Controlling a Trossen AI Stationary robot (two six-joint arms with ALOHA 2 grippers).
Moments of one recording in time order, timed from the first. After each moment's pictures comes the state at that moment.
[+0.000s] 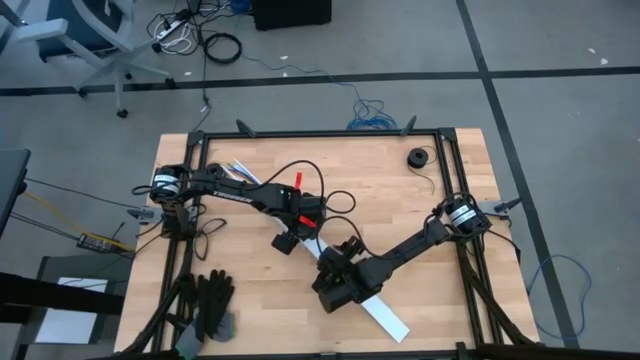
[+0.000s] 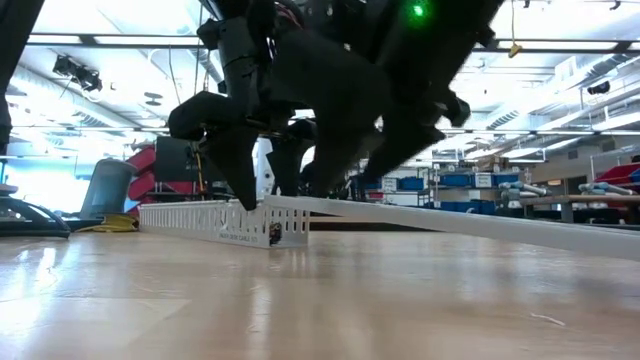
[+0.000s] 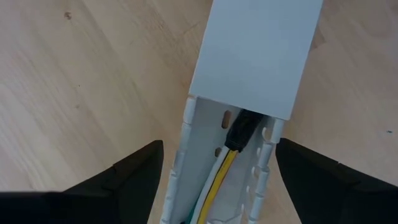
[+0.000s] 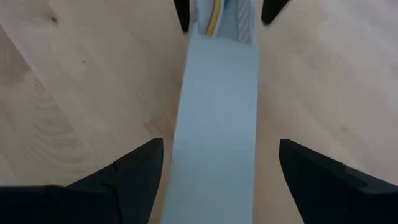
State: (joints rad) left arm -0.01 1.84 1.29 -0.73 0.03 0.54; right arm 0.48 2.14 1.60 -0.74 0.76 1.02
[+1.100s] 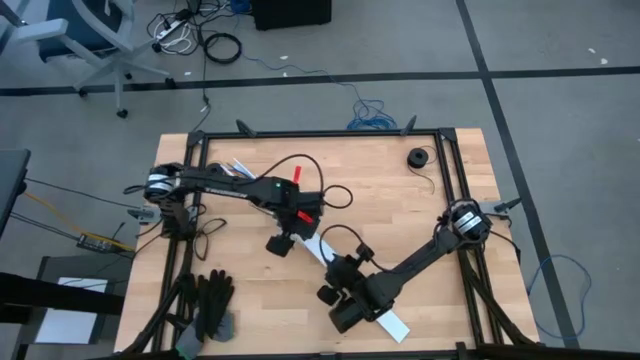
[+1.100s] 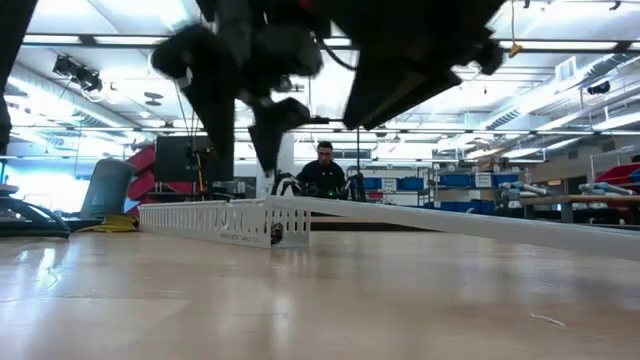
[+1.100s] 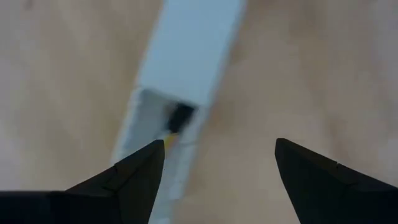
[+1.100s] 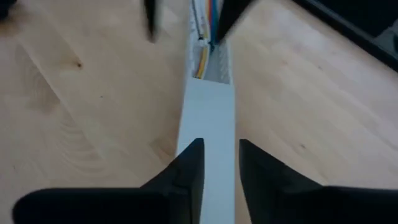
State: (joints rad) left arm -0.01 1.80 1.39 -0.95 0.19 0.42; right arm 0.58 2.14 1.68 -0.91 0.97 1.14
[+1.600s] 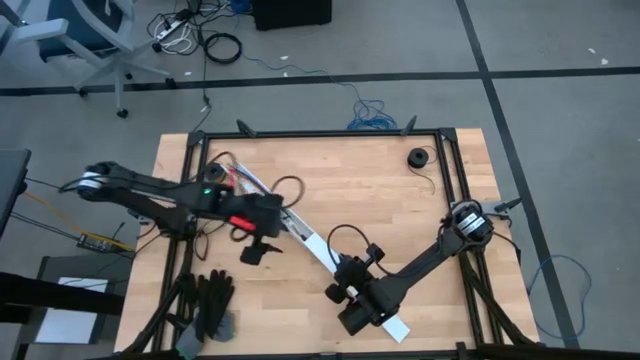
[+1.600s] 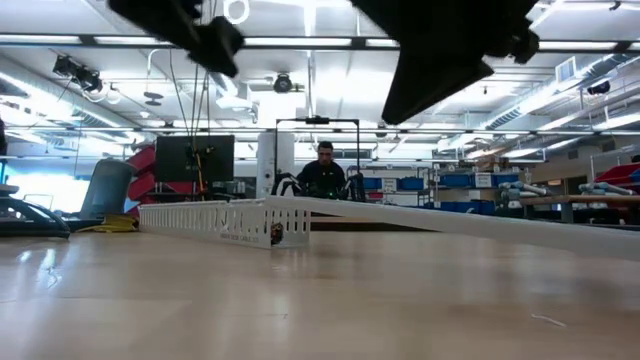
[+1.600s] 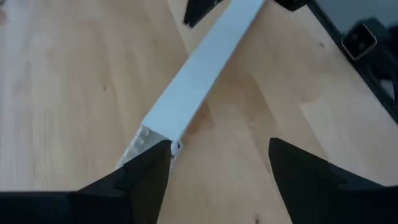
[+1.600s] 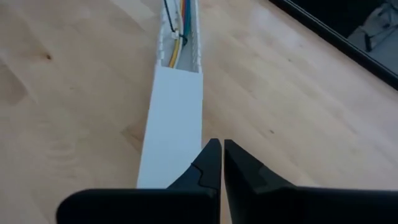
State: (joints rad) left arm -0.15 1.23 0.97 -0.53 0.09 0.13; right arm 0.62 2.13 1.68 -1.09 0.99 1.30
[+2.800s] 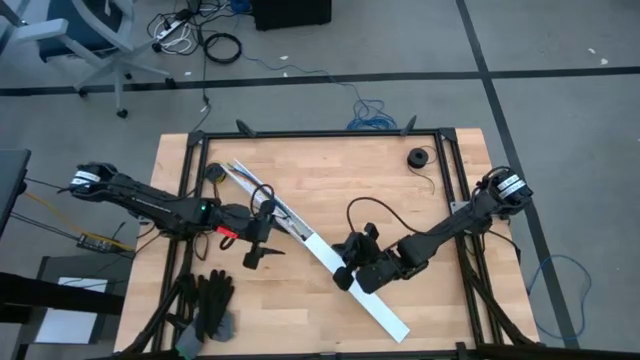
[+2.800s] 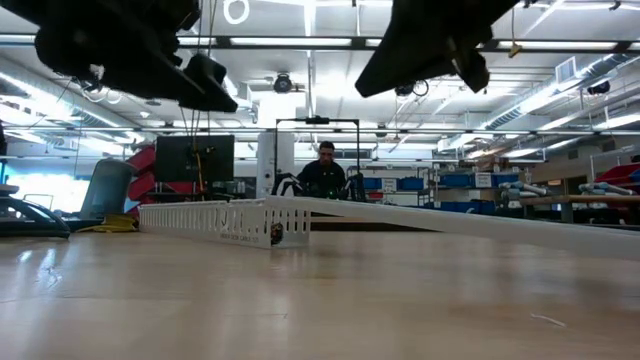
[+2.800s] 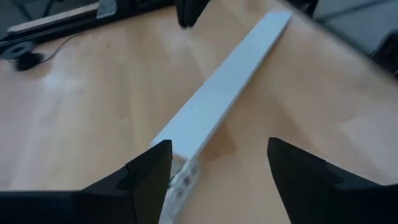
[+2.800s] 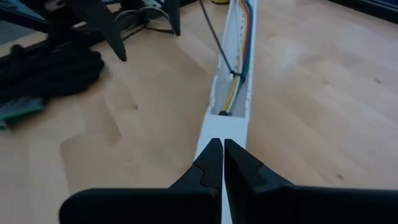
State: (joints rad) left arm -0.20 1.11 0.50 0.13 -0.01 0.15; right arm 0.51 1.71 1.13 -0.19 0.82 0.81
